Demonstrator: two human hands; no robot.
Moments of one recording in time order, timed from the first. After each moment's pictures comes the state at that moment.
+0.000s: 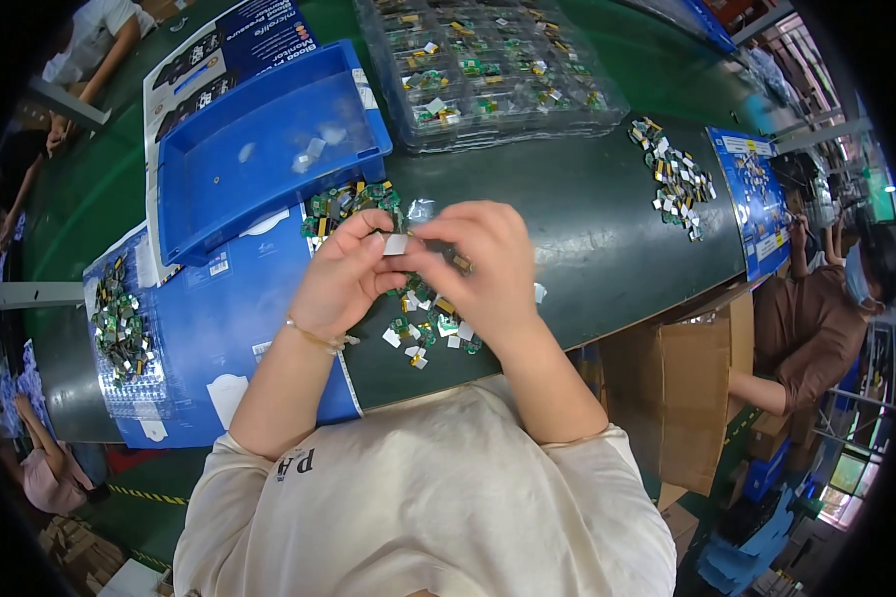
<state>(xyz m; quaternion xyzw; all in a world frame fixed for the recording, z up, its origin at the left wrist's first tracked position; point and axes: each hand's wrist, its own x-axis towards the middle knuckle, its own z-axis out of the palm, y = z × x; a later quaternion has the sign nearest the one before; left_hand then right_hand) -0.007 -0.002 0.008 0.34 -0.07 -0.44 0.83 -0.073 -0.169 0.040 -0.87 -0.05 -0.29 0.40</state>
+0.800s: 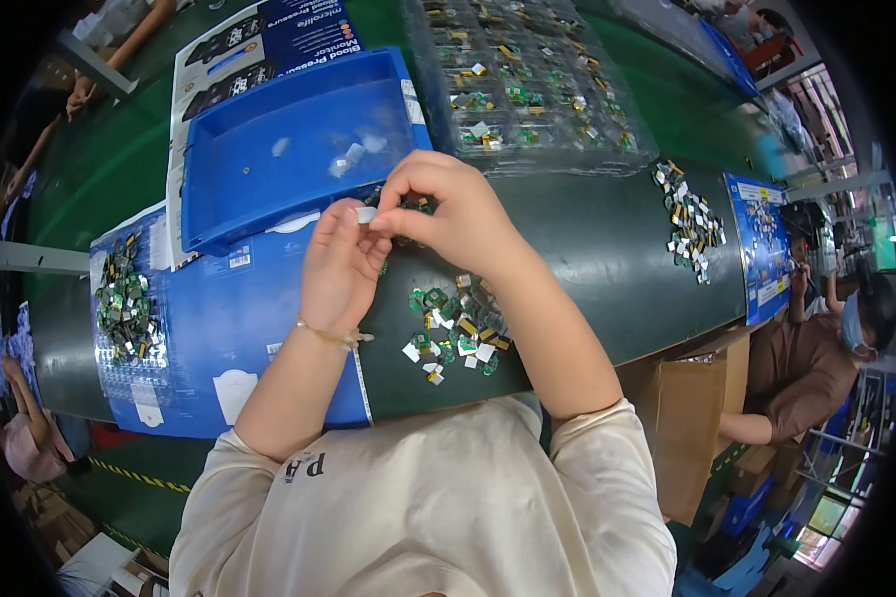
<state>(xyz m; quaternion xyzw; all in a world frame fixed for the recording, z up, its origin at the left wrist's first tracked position) 0.008 0.006 0.000 0.31 0.02 -0.19 0.93 0.019 -0.156 0.053 -0.82 -0.21 -0.10 0.53</state>
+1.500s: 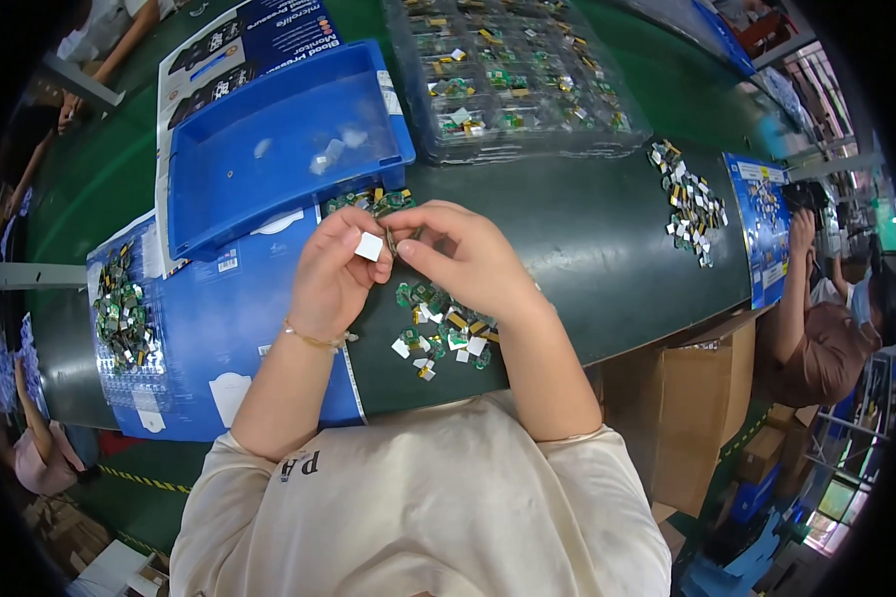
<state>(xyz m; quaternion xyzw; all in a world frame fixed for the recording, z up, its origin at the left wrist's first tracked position) 0.003 0.007 0.010 0.35 -0.09 -0.30 0.88 -0.035 -0.167 0.035 -0.75 -0.06 0.04 0.66</state>
